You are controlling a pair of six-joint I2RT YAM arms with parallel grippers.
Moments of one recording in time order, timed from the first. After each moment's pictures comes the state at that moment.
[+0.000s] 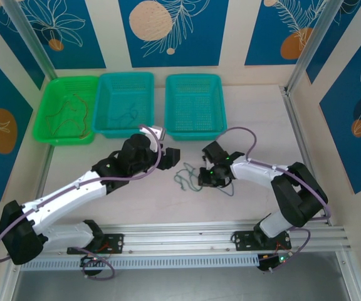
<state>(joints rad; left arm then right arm) -0.83 1.15 0.91 -0.23 -0.08 -0.44 0.65 1.52 0.79 -0.50 -0.26 0.60</state>
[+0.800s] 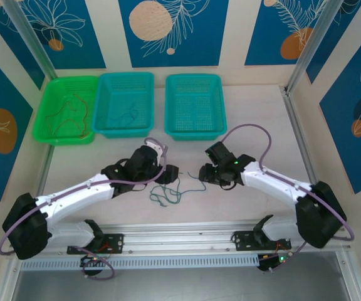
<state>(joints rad) -0.85 1.22 0.76 -0.28 0.01 -0.52 0.68 1.34 0.78 -0.62 -0.03 0.79</state>
